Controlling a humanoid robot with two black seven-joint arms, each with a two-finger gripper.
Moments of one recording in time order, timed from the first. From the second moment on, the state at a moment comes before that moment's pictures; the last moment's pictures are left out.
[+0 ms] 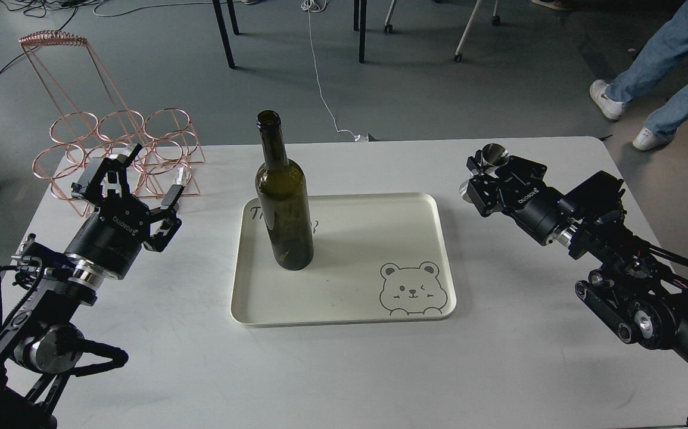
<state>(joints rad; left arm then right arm) -0.06 0.31 -1.35 -1.29 0.65 -0.38 -0.28 0.59 -0.37 0.74 0.71 -2.09 -0.49 0.49</state>
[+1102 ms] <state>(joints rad) -0.06 0.31 -1.35 -1.30 0.65 -0.38 -0.28 0.46 -0.46 0.71 0.52 -1.85 -0.49 0.49</state>
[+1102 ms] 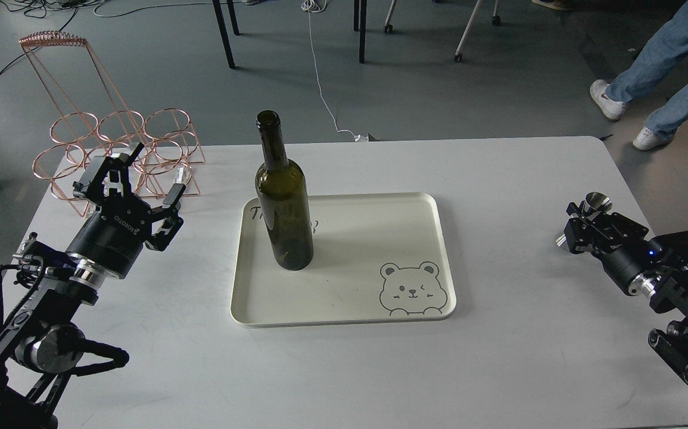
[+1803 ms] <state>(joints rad) -0.06 0.32 -1.35 -1.31 0.65 -0.38 -0.28 0.46 -0.45 0.69 0.53 -1.84 -0.49 0.49</state>
